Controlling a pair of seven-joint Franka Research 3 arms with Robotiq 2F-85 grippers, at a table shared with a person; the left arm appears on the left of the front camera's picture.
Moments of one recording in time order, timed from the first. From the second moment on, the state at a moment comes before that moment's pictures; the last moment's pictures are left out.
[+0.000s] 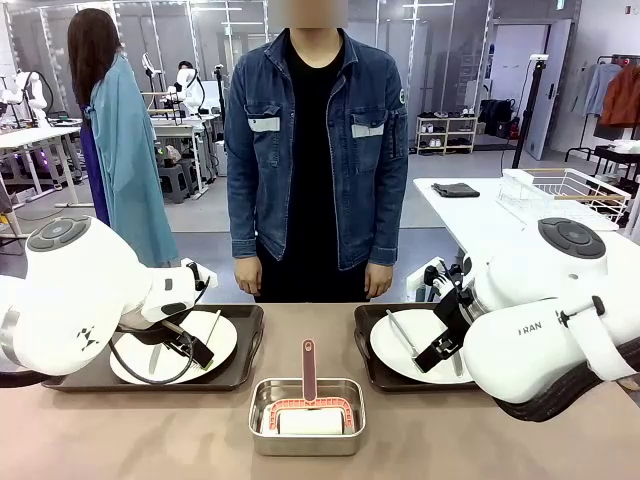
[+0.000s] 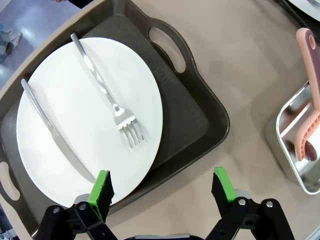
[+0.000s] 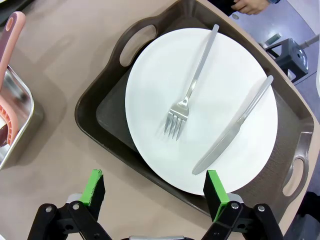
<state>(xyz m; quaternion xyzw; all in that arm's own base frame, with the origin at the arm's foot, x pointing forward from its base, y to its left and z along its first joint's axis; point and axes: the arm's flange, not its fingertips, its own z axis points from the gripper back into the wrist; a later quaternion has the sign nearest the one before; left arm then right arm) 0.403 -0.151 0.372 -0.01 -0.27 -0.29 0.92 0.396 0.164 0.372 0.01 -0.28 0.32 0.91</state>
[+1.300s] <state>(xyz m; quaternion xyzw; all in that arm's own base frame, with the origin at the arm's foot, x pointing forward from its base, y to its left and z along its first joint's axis) 0.467 -0.056 0.475 -0.49 -0.22 -0.29 0.79 0.484 0.092 0.452 0.52 -0.19 0.28 0.79</state>
